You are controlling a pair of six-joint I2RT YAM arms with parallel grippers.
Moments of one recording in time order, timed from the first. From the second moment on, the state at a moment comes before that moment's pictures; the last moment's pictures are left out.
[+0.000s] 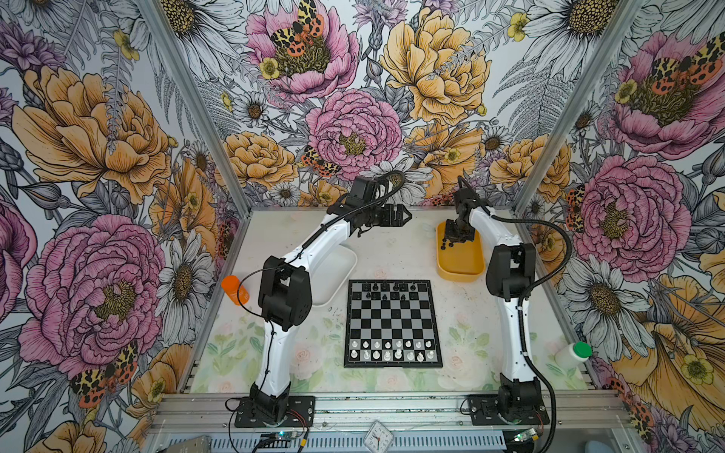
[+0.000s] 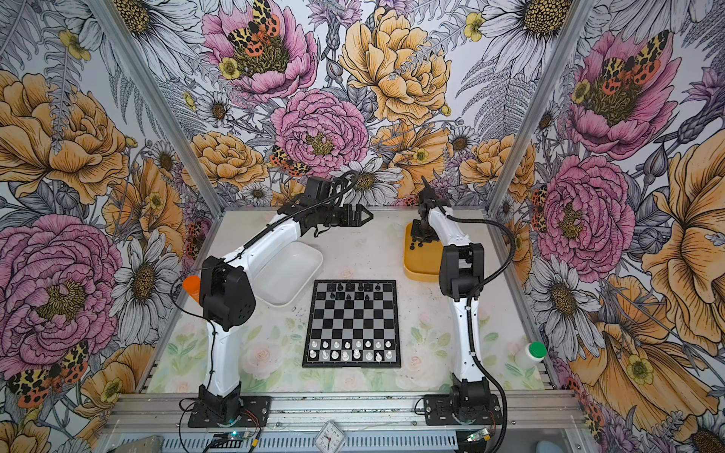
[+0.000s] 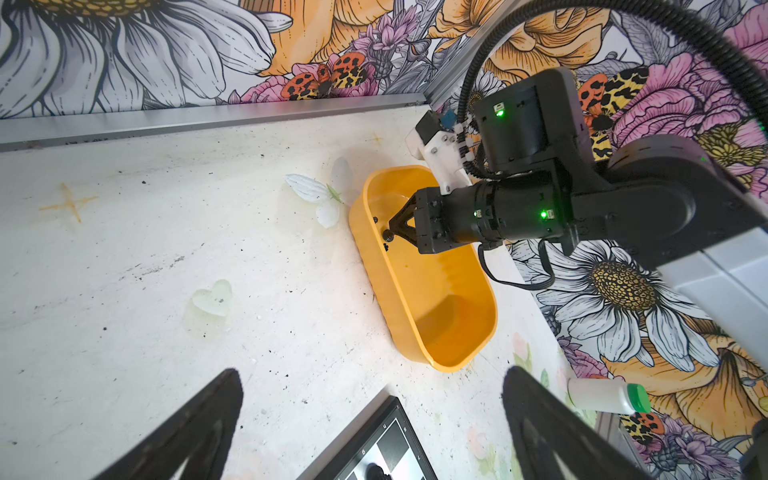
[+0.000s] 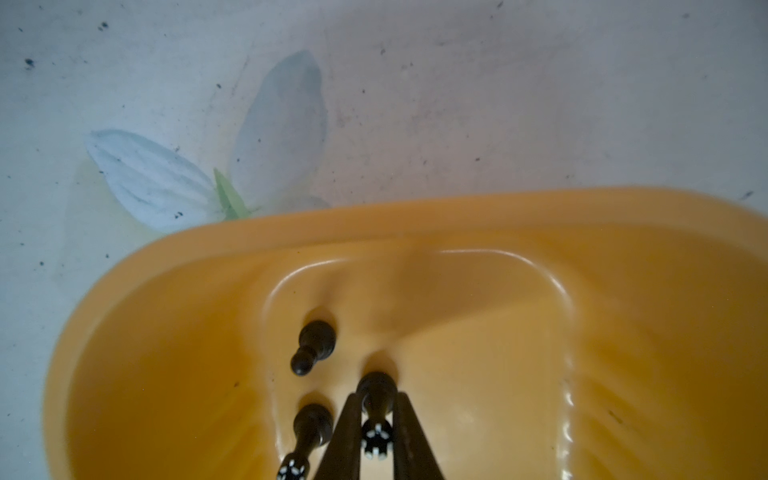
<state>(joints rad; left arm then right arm) -0.48 2.12 2.00 -0.49 0.44 -0.37 0.07 2.48 2.28 -1.06 0.00 0.29</state>
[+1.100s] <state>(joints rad) -0.39 1.90 1.75 -0.49 0.46 -0.29 0.15 2.19 2.06 -1.10 0.08 0.27</state>
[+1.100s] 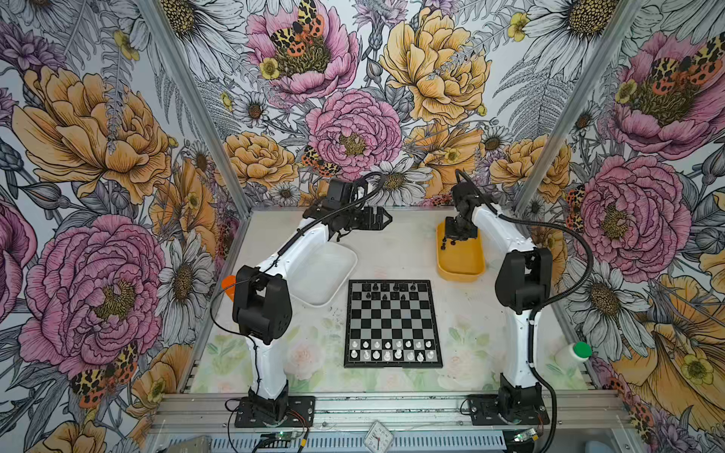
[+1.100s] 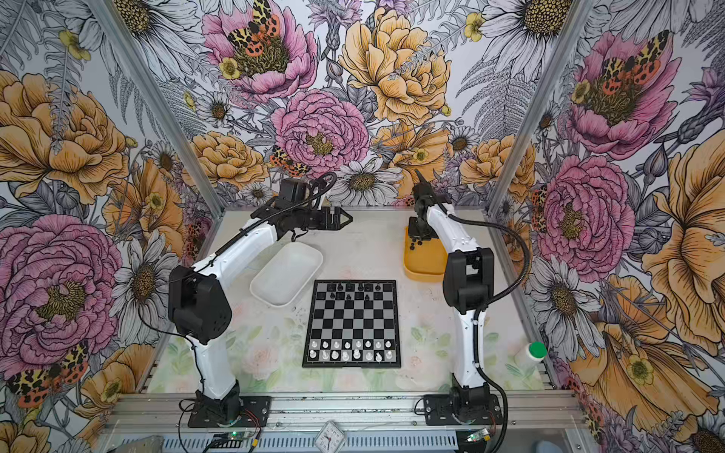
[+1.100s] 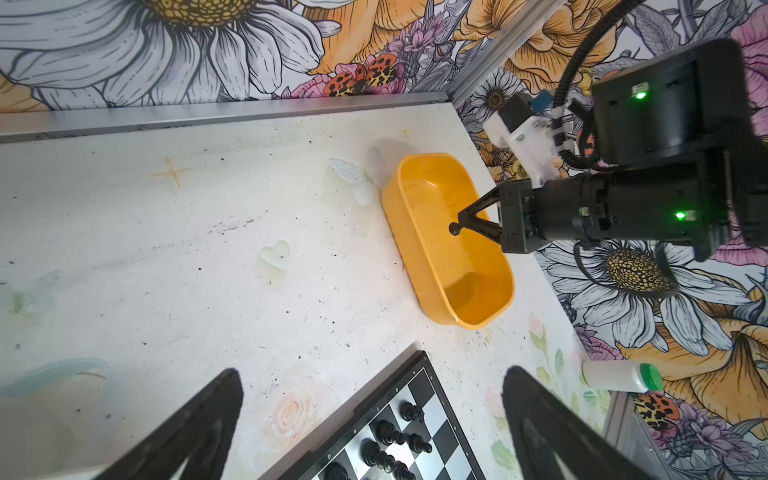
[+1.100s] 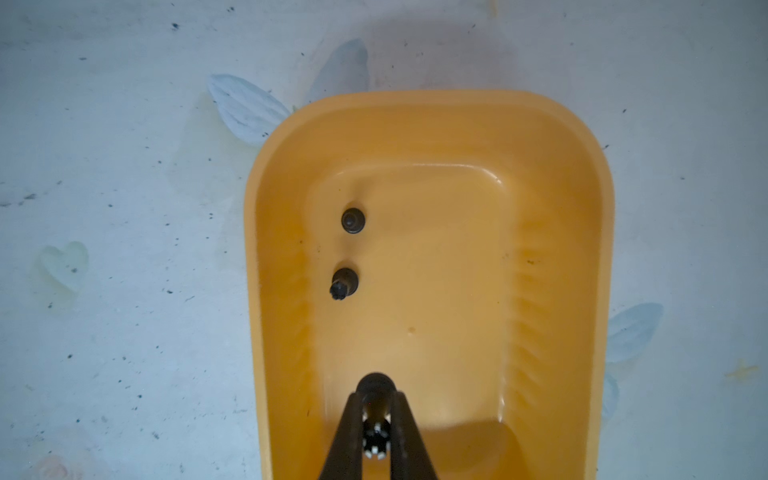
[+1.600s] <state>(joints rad) -0.38 1.65 1.52 -0.49 0.40 -0.27 0.33 1.86 1.79 -1.11 0.10 0.30</state>
